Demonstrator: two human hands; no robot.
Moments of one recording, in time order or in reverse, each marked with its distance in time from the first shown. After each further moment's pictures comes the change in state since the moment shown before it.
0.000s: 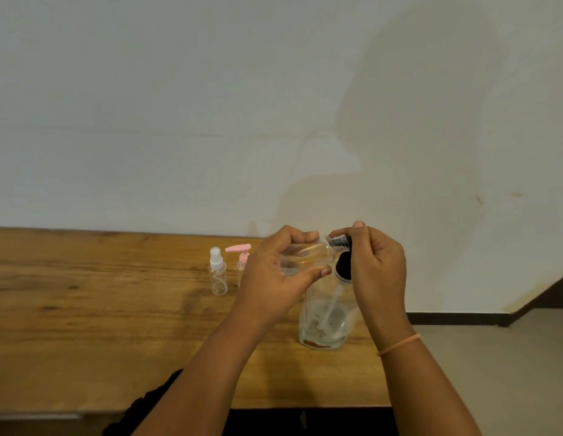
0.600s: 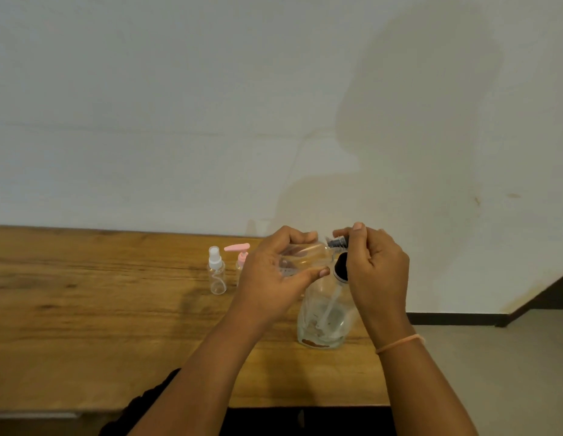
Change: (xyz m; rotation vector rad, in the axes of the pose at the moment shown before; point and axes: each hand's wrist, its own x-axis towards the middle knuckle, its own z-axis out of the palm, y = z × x) left_hand -0.001 0.001 0.000 0.007 -0.001 0.013; right_hand 0.001 0.008 -0.001 -0.154 0.007 -0.122
